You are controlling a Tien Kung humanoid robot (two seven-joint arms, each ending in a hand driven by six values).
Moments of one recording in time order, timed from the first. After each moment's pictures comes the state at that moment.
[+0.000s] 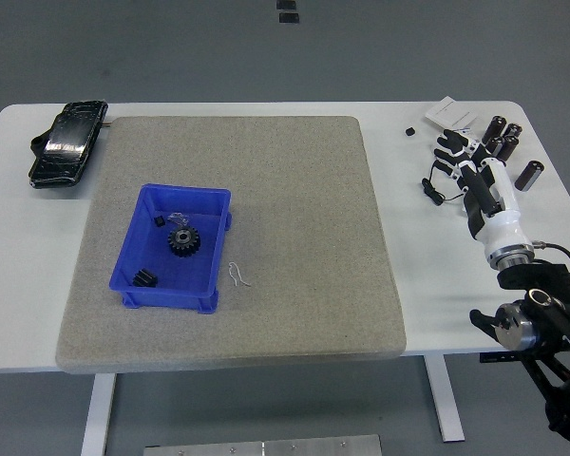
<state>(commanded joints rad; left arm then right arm) -0.06 0.32 -0.73 -0.24 0.57 0.12 0.34 0.18 -0.33 1.14 1.39 -0.82 -0.29 0.28</state>
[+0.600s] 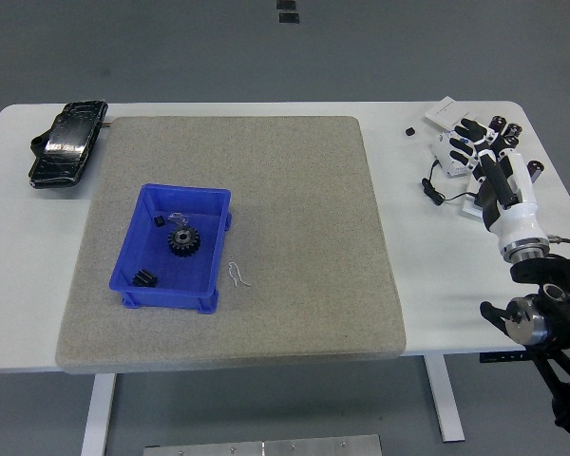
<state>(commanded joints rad) -0.04 0.30 -0.71 -0.24 0.51 0.12 0.32 0.17 -0.33 1.21 1.41 -0.82 -0.29 0.27</state>
